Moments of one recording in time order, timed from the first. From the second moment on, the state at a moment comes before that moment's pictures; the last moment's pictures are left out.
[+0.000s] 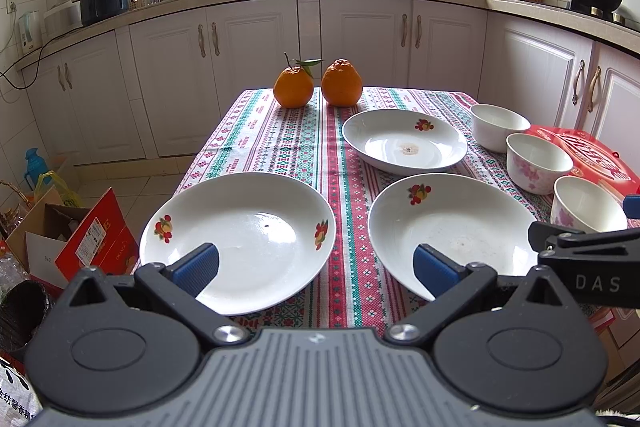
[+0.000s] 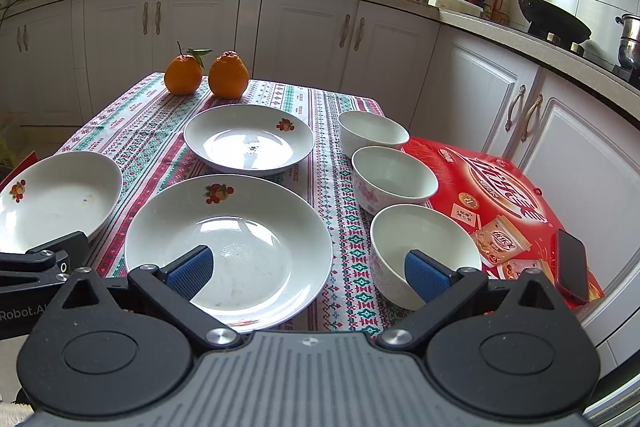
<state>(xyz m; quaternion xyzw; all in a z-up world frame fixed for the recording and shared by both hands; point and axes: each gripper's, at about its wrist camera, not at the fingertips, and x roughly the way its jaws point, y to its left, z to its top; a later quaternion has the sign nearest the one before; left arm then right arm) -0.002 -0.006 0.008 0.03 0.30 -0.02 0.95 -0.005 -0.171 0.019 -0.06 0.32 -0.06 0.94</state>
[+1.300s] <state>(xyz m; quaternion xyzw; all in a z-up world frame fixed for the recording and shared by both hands) 0.023 0.047 -0.006 0.06 0.32 -0.03 0.95 0.052 -0.167 0.046 -0.04 0.31 0.10 0.94</state>
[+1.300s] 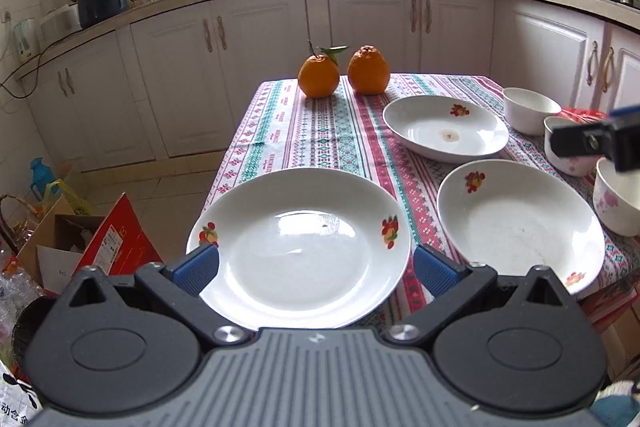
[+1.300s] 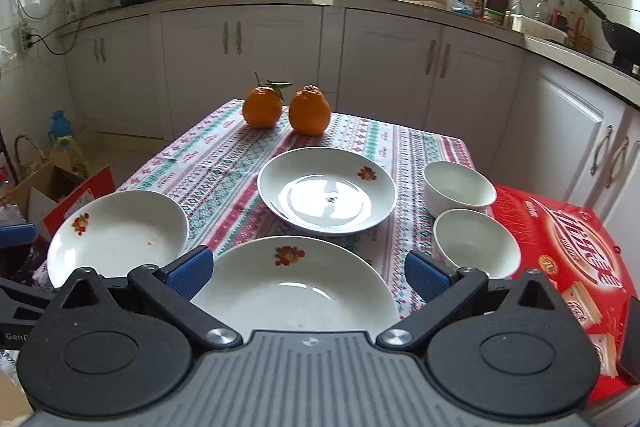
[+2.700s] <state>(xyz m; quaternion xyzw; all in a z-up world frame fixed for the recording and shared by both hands) 0.057 0.109 -0.065 0.07 0.38 -0.16 0.91 0.230 -0.027 -0.038 -0.06 0.48 0.42 0.77</state>
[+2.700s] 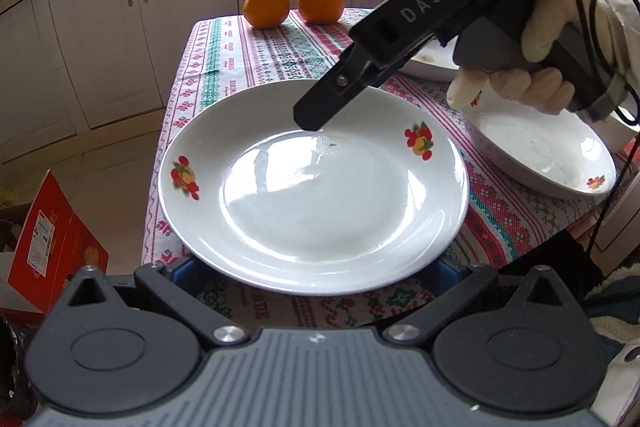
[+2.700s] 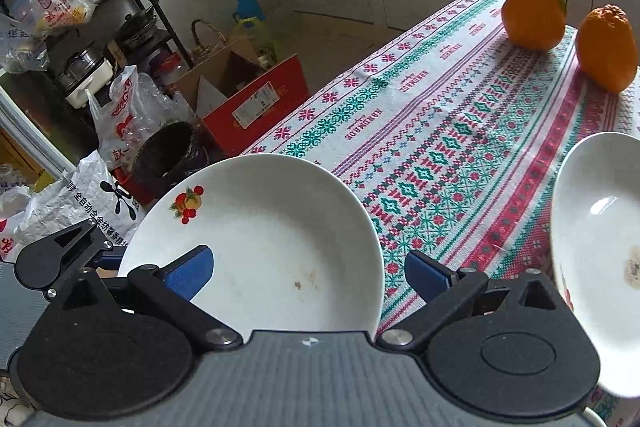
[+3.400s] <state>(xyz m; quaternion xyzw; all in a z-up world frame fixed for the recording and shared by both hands) 0.072 0.124 -0.060 0.10 0.37 -0.19 0.90 0.252 -0.021 -0.044 -0.05 0.49 0.45 0.74</state>
